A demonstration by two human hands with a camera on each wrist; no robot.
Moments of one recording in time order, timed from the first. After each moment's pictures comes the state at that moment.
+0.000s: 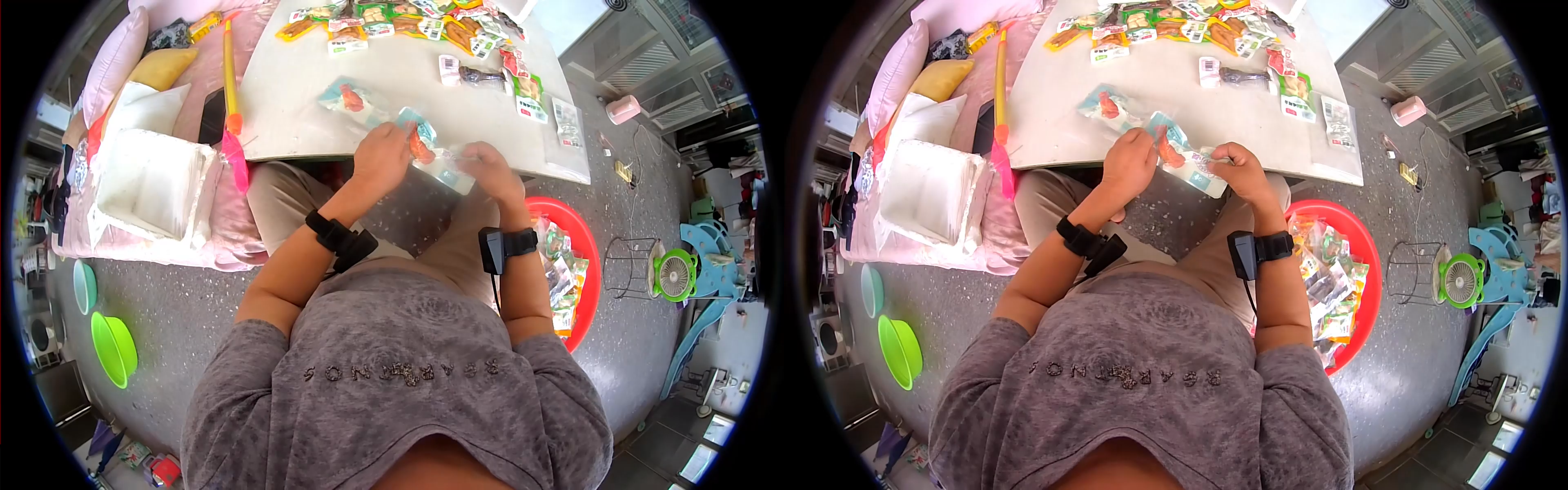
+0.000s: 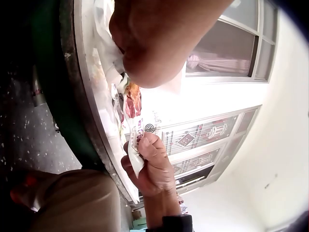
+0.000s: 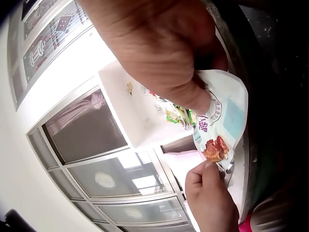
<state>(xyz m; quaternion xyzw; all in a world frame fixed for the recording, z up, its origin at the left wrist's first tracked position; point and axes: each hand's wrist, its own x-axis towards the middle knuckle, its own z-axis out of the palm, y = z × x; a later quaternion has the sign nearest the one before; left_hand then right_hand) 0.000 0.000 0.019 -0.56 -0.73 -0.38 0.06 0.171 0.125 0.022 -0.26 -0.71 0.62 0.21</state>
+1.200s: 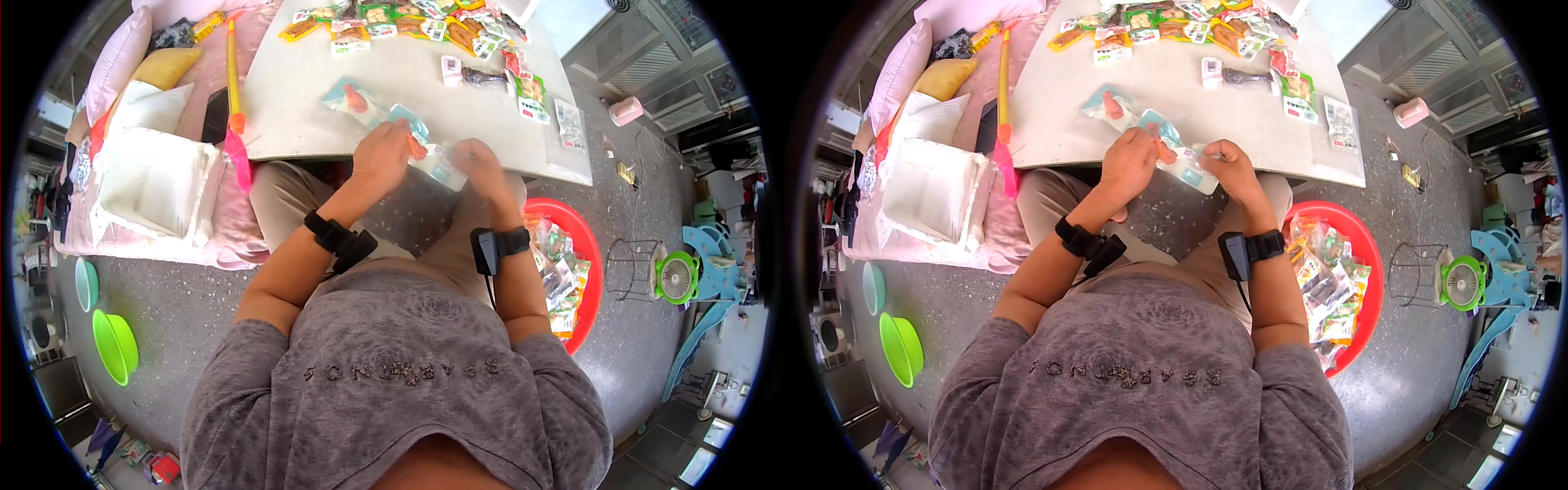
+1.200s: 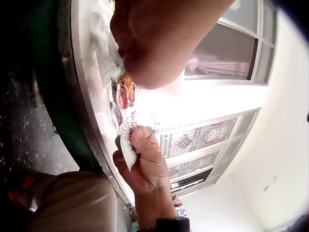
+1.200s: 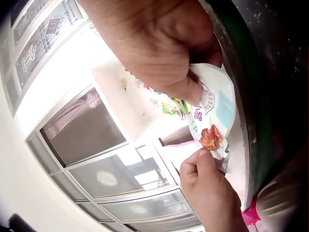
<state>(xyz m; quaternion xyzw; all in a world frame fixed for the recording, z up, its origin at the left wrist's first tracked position) -0.002 -0.003 0.022 -0.56 -0.73 -0.39 0.06 0.154 0.117 0.014 -0.25 -0.70 0.63 0.24</state>
